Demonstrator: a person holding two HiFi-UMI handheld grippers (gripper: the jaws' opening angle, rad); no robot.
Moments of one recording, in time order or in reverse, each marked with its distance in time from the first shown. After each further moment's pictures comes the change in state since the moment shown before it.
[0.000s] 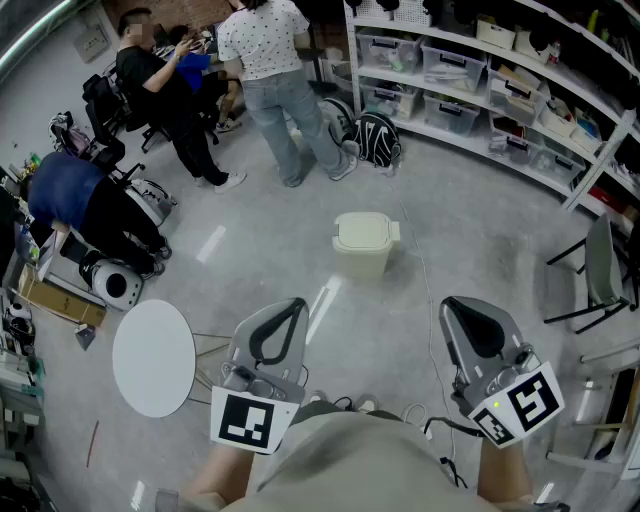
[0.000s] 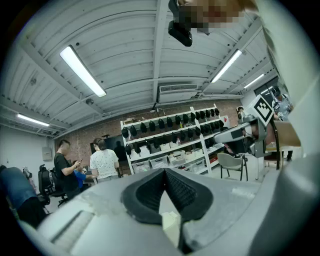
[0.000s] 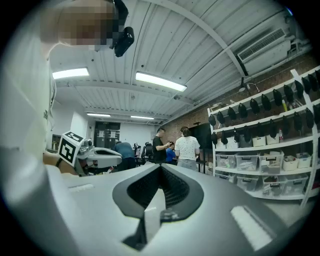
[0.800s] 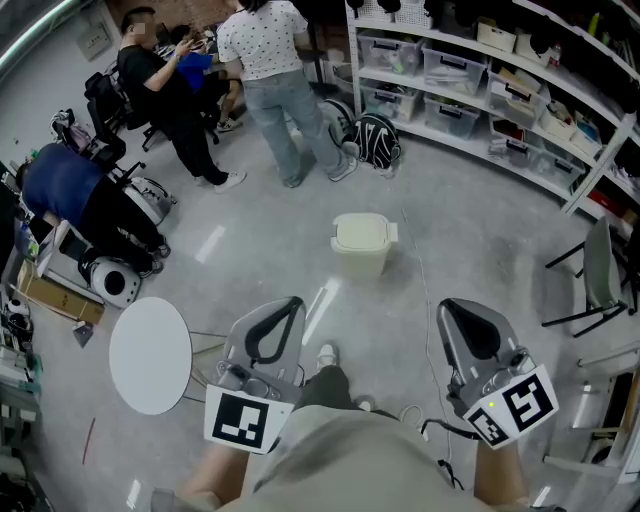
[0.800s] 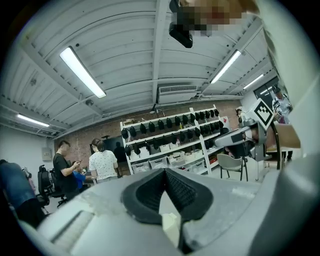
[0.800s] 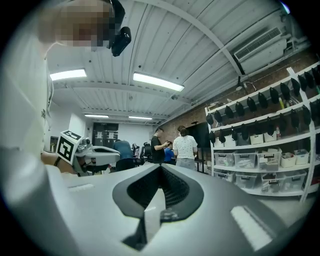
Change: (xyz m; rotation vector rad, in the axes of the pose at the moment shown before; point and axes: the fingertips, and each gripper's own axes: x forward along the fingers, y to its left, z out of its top) left arm -0.006 -0.006 0.003 0.000 -0.011 -0.004; right arm -0.008 -0.001 -0.010 0.026 0.001 -0.019
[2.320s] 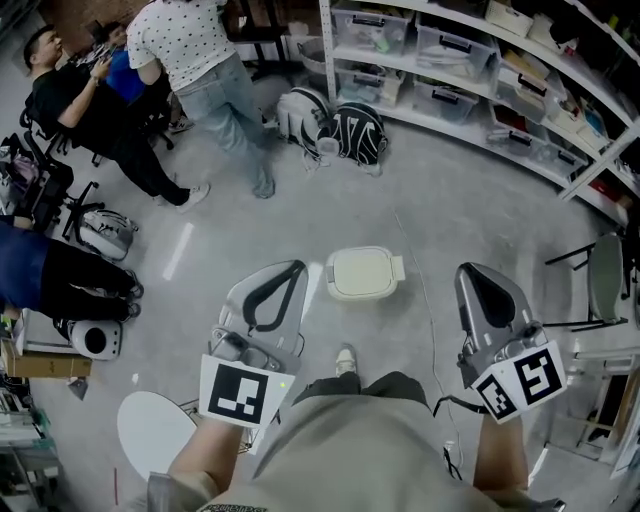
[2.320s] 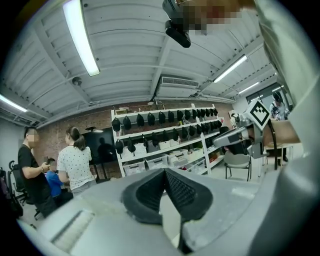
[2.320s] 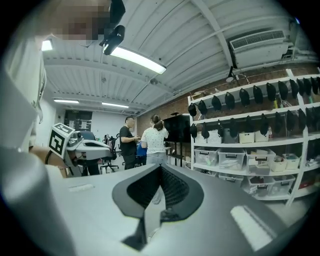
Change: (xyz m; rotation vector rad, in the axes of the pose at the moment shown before) left arm 0.326 0.245 -0.029 -0.007 0.003 -0.178; right arm 0.323 -0.209 0.008 0.002 0.100 -0.254
